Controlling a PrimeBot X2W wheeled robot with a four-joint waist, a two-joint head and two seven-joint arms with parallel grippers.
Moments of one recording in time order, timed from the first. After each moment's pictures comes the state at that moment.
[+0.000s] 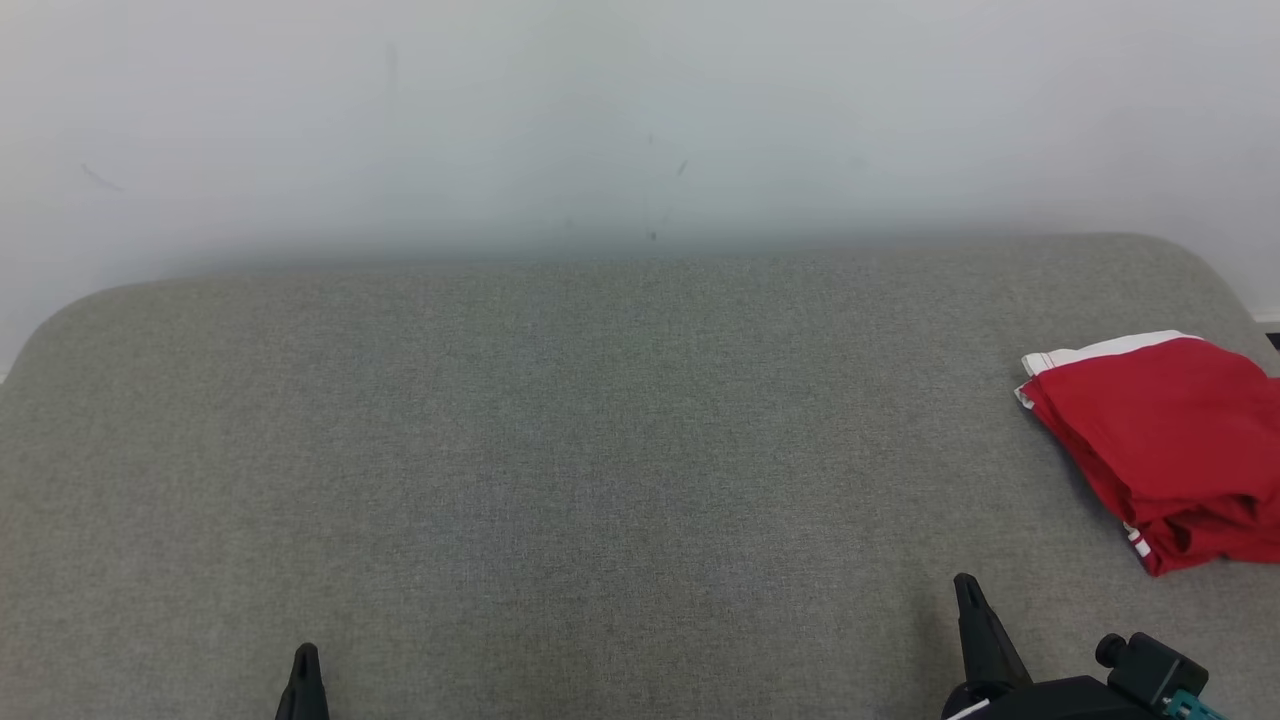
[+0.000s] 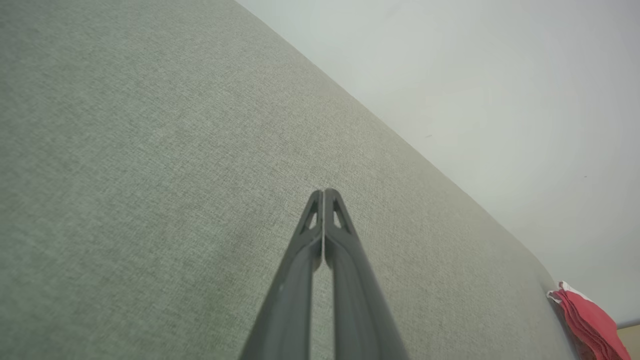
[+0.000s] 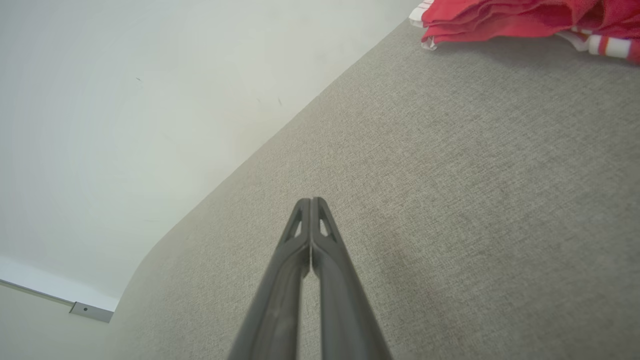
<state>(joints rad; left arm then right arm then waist) 0.05 0.05 0.02 0.23 -0.74 -0.05 -0.12 0.01 -0.07 -0.02 0.29 0.72 0.13 -0.10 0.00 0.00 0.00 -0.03</state>
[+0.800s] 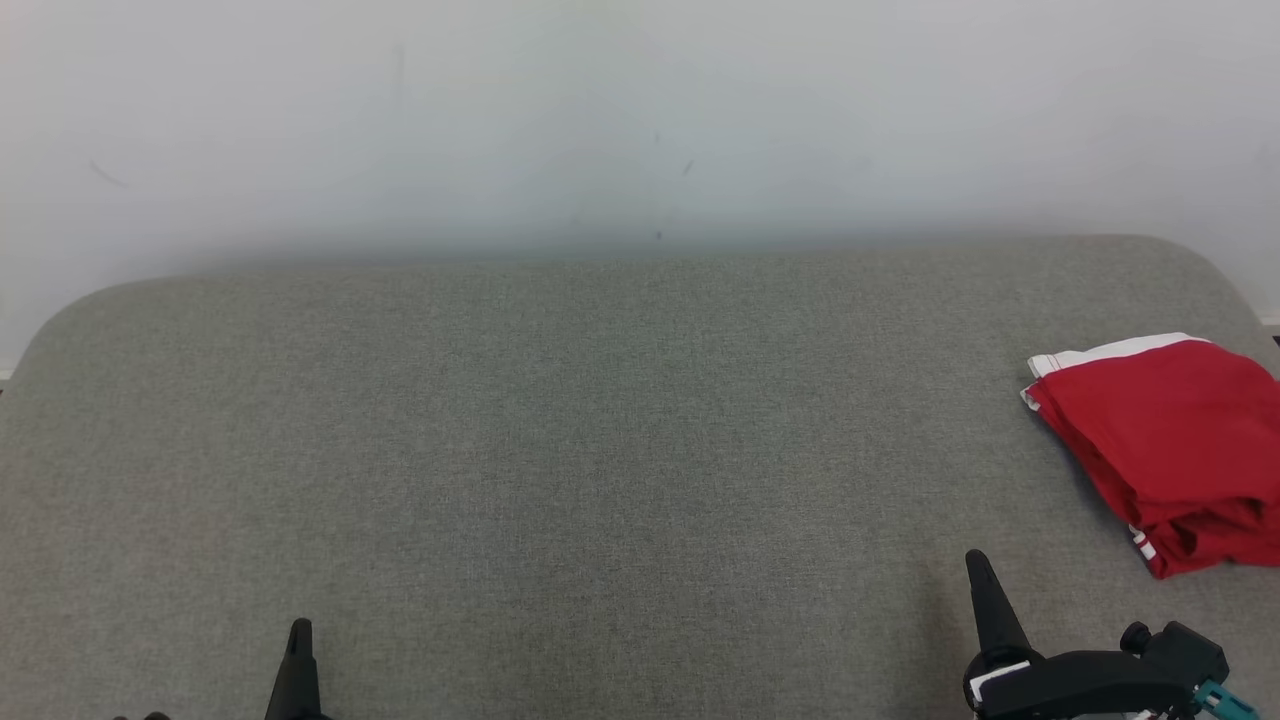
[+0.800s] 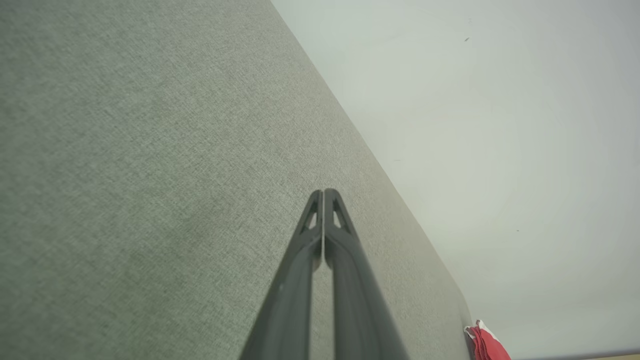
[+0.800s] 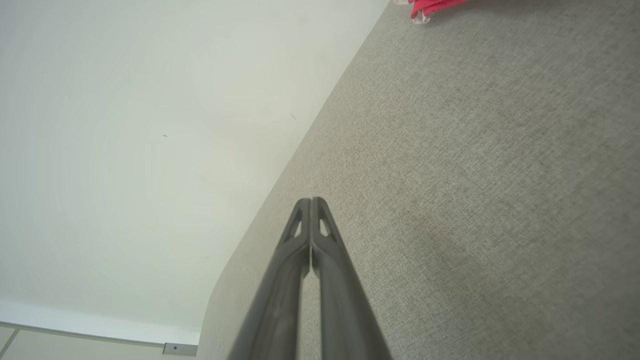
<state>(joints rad) 0.00 0.05 0.05 0.24 -1.01 -0.08 -0.05 -0.03 -0.06 -0.05 0.27 1.01 0.13 -0.03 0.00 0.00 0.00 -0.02</state>
